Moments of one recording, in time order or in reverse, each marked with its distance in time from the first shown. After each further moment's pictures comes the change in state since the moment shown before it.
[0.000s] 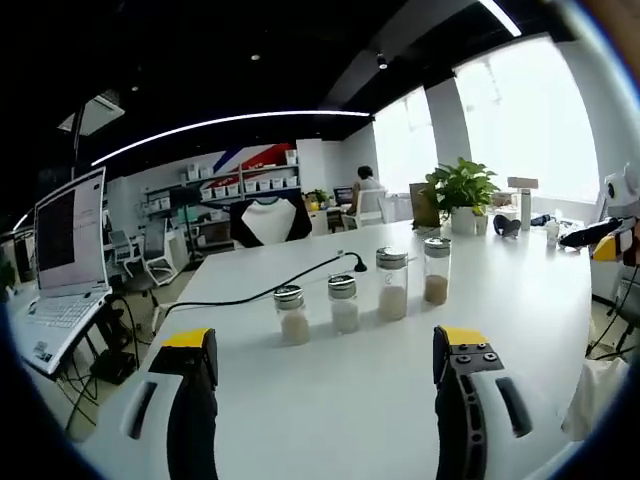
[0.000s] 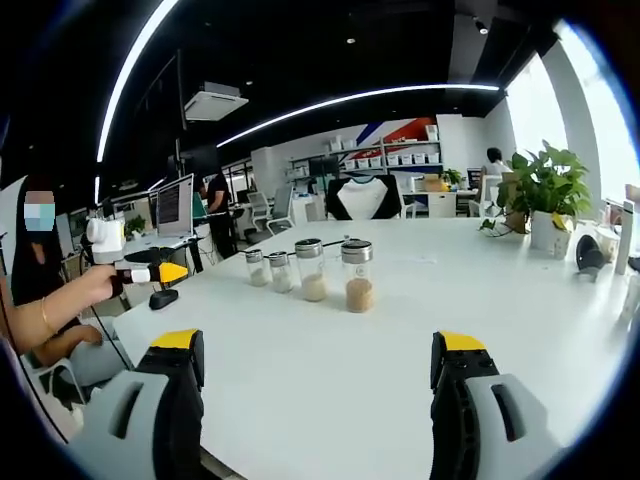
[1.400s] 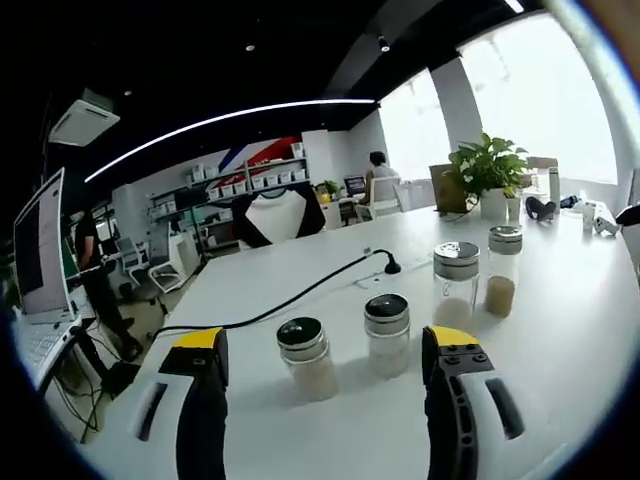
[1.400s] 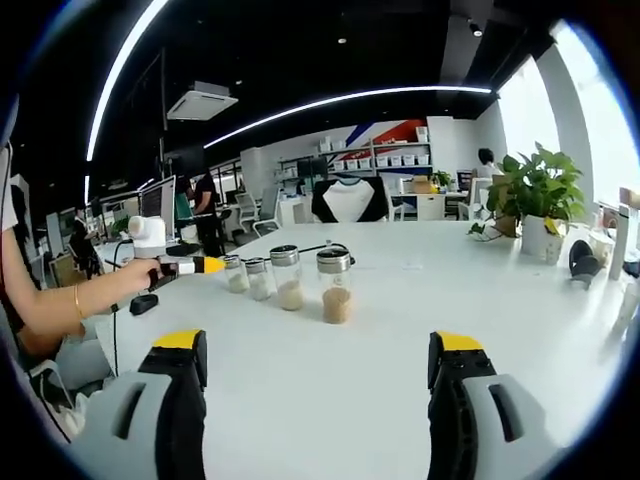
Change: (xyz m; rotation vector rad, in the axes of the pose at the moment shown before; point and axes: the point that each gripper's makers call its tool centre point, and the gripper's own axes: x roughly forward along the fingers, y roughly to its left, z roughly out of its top) left arm 0.130 0.028 -0.003 0.063 0.039 0.068; right arm 0.013 -0.031 0.010 -0.005 -0.004 -0.052
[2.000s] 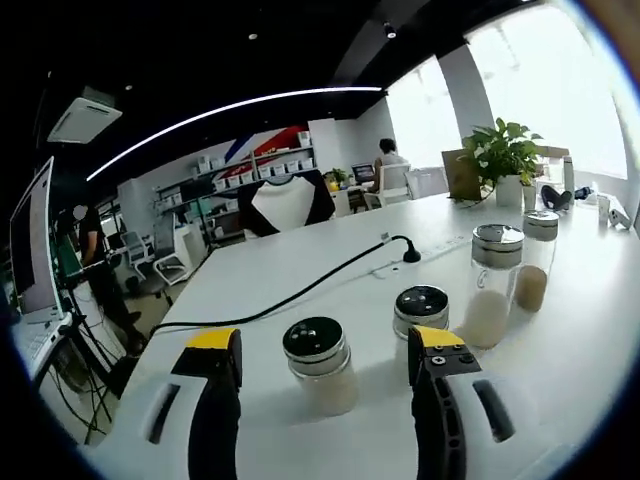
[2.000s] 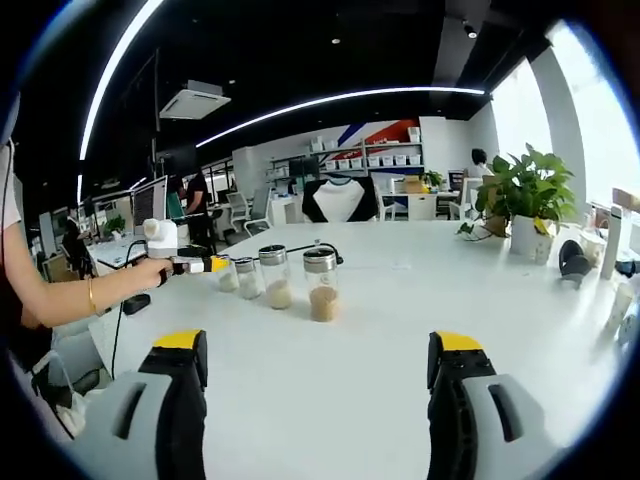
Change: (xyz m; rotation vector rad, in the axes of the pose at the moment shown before) left arm 0.039 0.013 -0.020 -0.003 0.050 0.034; right arm -0.010 -0.013 -0.002 0.003 0.004 -0.041
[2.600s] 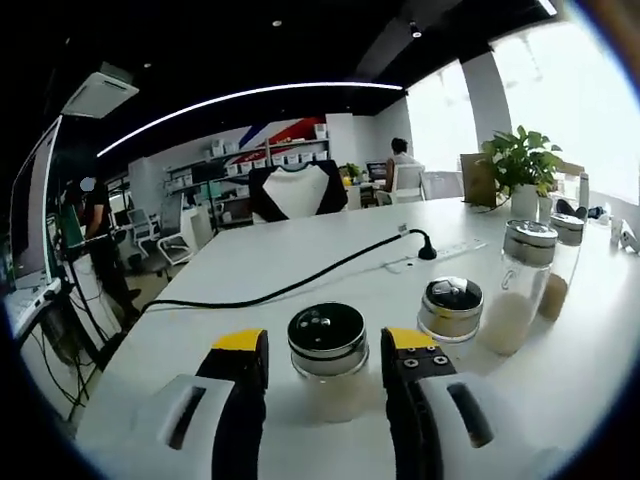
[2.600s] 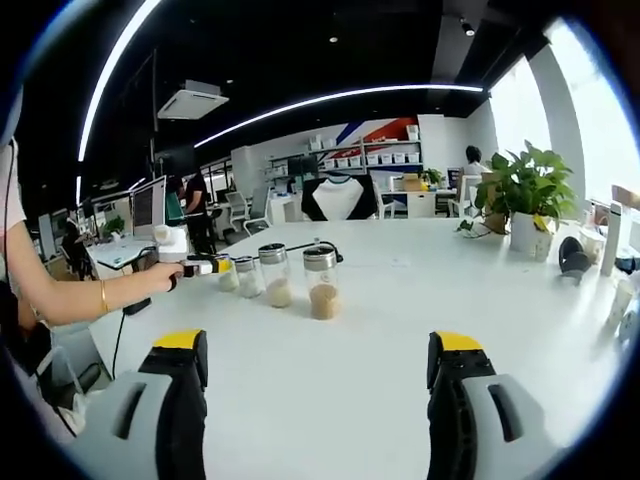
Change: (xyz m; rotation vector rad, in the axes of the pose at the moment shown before) left arm 0.016 0.008 -0.019 -0.091 0.015 0.039; right arm -0.001 0.002 -0.004 0.007 0.006 -0.001
